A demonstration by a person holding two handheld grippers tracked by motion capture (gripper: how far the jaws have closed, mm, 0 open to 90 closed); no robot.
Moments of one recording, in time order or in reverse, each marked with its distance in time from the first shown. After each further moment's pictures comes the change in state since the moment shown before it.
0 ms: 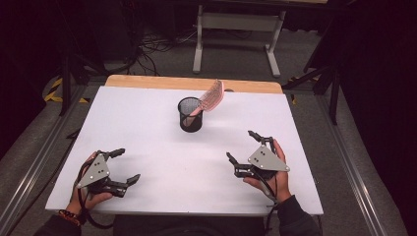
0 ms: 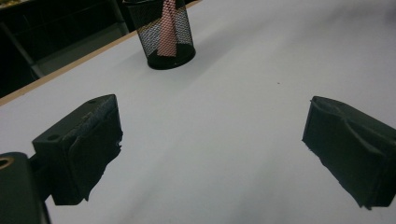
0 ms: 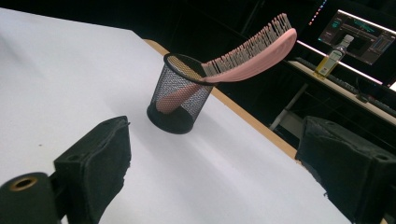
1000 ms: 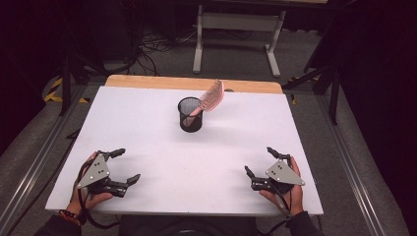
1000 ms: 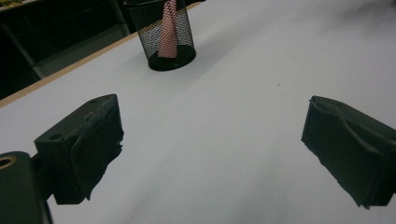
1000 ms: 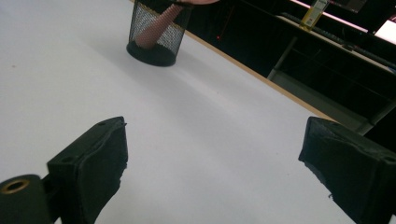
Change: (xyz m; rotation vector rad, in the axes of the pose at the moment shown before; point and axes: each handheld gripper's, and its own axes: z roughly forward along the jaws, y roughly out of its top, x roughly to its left) left arm 0.000 0.000 0.000 -0.005 0.005 0.001; right arm -0.005 -0.066 -0.033 0.120 -0.065 0.081
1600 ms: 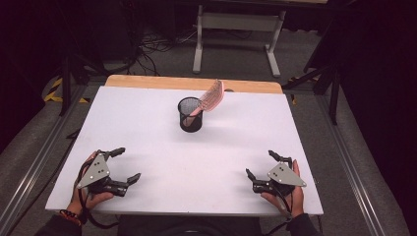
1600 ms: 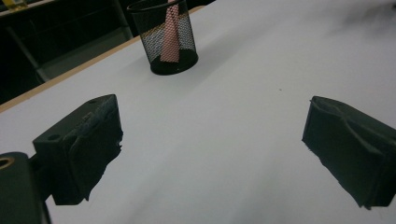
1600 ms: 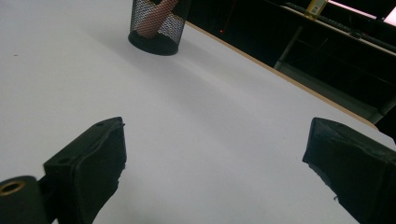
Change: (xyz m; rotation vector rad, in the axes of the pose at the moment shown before) left arm -0.002 0.003 0.001 -0.016 0.009 -0.004; right arm 0.000 -0.011 0.000 0.007 0.019 0.035
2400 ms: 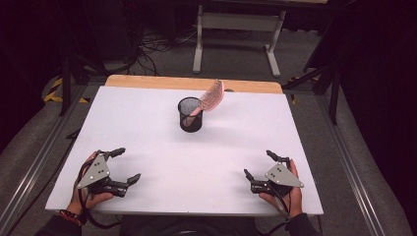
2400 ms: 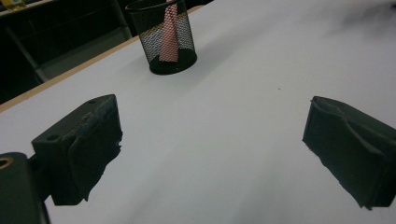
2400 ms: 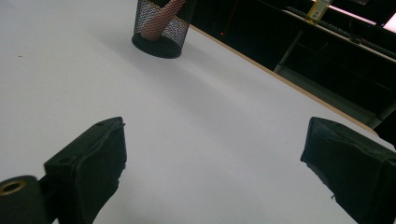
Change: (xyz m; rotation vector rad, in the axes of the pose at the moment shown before) left arm 0.000 -0.001 -0.001 0.007 -0.002 0.005; right arm 0.005 0.003 0.002 -0.003 -0.003 -0.018
